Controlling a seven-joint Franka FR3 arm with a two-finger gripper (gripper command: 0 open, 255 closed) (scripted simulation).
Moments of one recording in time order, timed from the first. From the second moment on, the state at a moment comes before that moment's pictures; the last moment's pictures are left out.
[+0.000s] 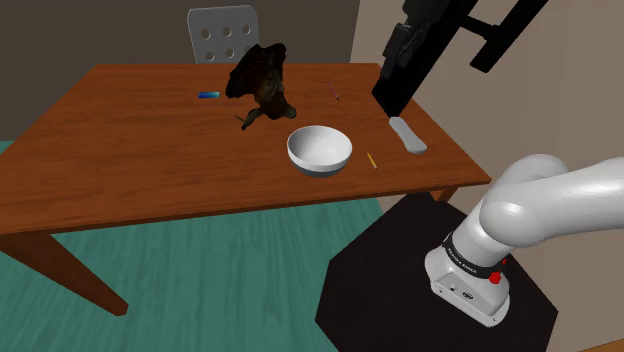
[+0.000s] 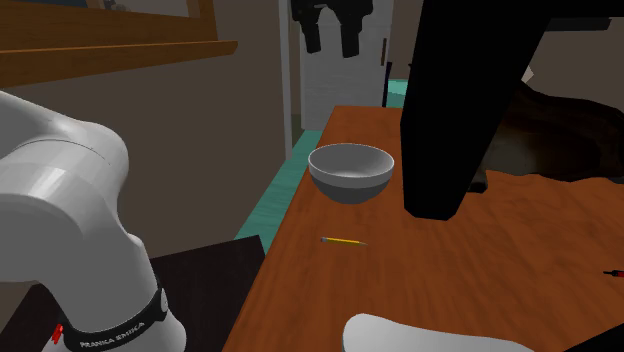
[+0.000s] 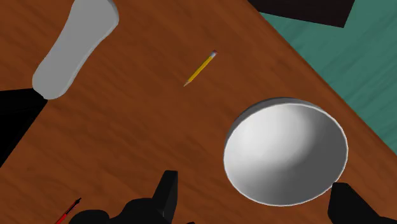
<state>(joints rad) 0.00 -0.77 0.03 -2.31 0.05 1.70 -0.15</state>
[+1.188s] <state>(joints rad) -0.18 -0.51 -0.14 -2.44 -0.03 2.01 -0.12</state>
